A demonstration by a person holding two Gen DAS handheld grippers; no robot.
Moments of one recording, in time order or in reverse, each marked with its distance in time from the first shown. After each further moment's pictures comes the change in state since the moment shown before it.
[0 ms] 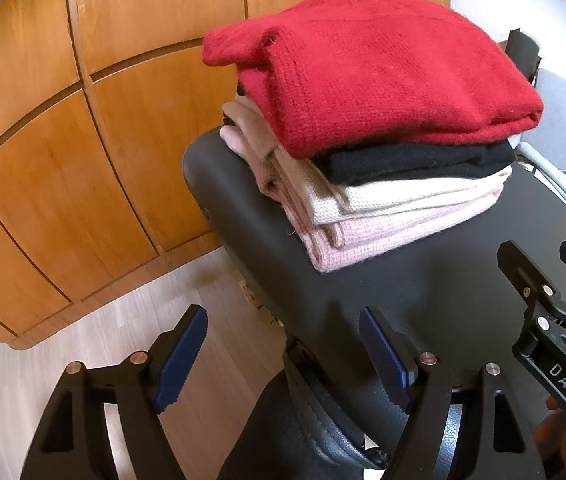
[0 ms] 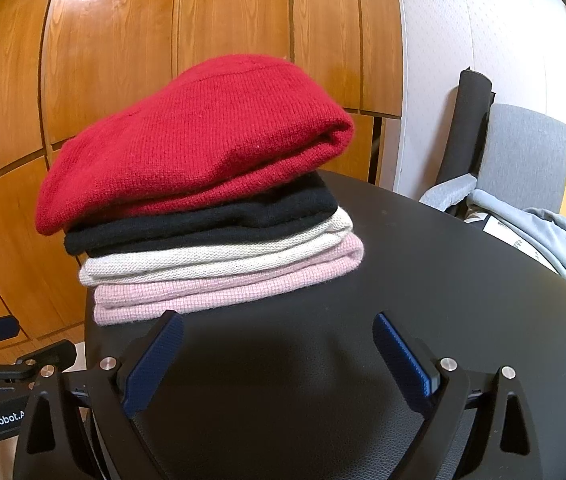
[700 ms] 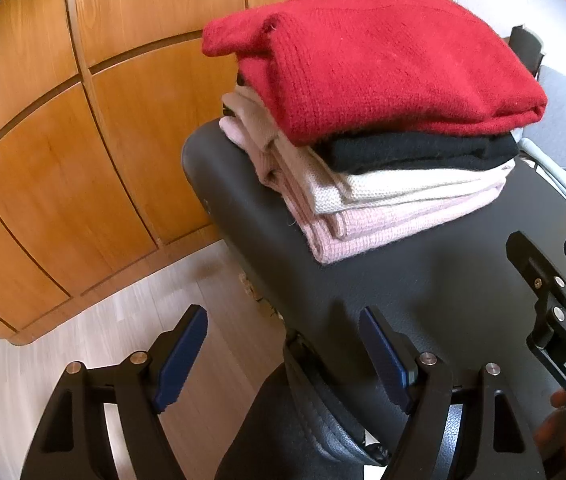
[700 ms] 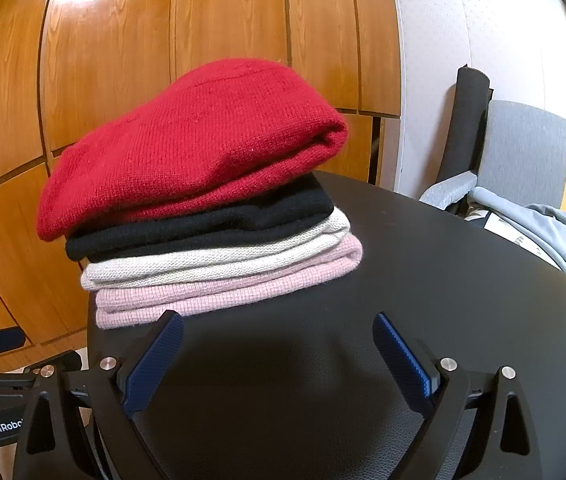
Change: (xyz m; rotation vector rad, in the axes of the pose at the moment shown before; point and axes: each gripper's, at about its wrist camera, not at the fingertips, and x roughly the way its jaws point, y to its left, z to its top) left arm 0.006 -0.001 -0.004 -0.004 0.024 0.005; right arm -0.001 -0.005 0.000 0.019 -0.006 0.012
